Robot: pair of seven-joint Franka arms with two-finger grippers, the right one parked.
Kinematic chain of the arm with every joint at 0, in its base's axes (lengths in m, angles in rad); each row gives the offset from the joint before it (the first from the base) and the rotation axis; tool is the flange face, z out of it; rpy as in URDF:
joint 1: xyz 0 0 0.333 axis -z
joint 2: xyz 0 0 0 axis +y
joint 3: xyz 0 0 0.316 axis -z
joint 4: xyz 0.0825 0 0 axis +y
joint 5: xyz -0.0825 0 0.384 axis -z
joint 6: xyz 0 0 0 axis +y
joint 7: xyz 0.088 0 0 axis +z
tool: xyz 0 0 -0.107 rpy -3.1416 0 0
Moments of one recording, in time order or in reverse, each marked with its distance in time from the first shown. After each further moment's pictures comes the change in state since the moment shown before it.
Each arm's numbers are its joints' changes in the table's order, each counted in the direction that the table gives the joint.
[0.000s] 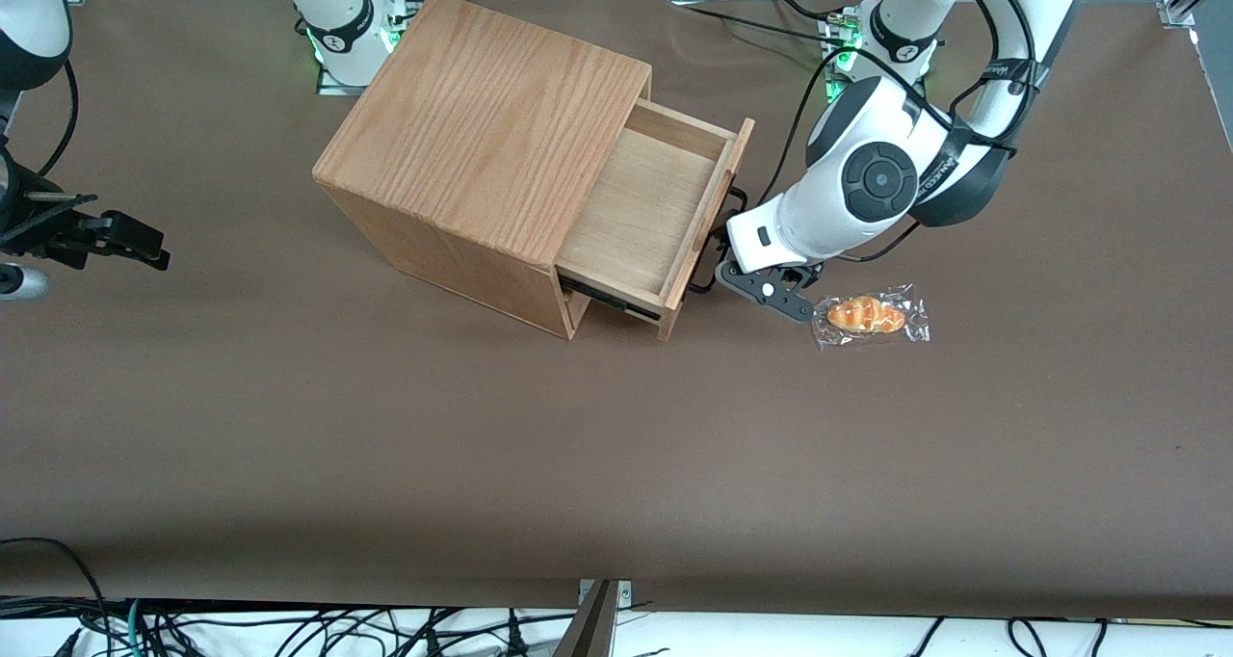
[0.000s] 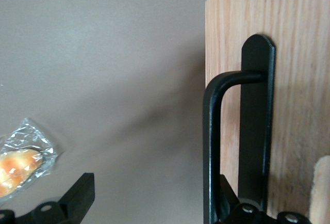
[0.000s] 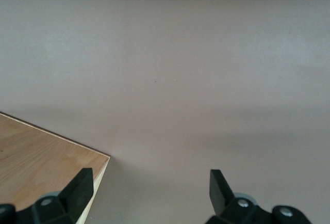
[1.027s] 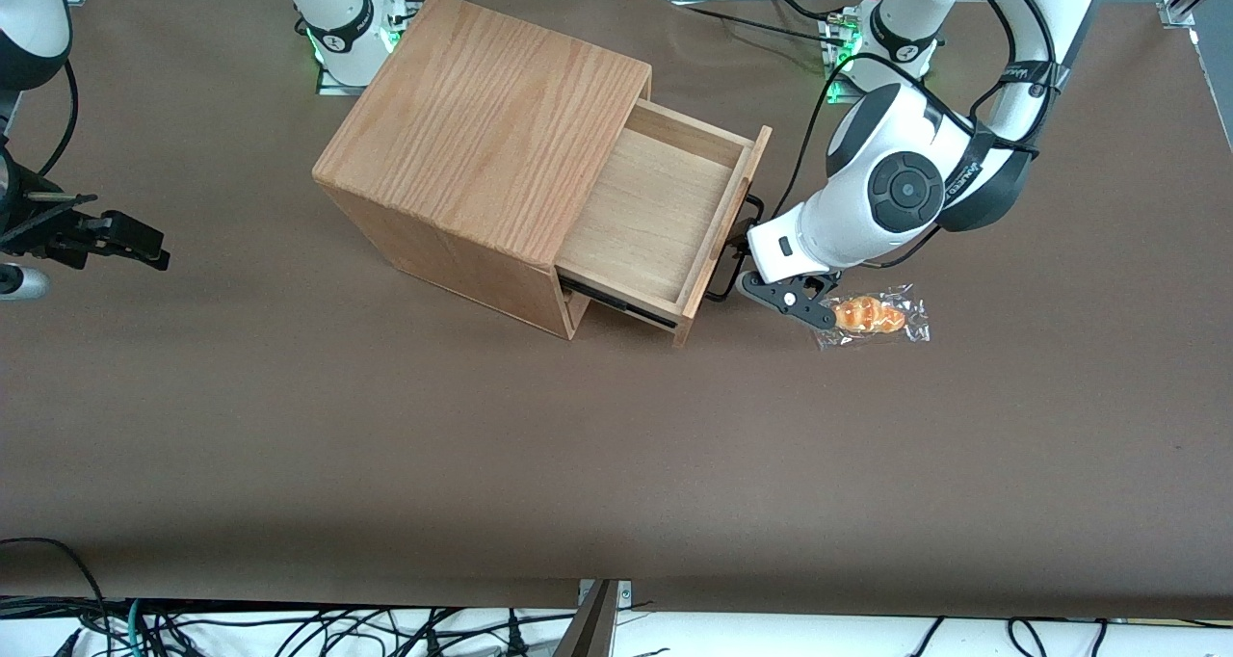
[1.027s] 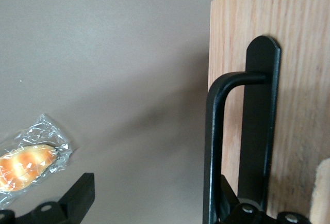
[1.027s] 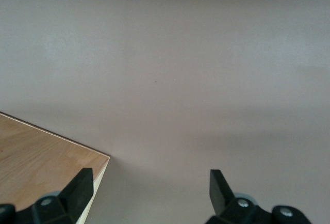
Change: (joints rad) arm -0.021 -0.005 -0.014 0.002 0.000 0.006 -0.006
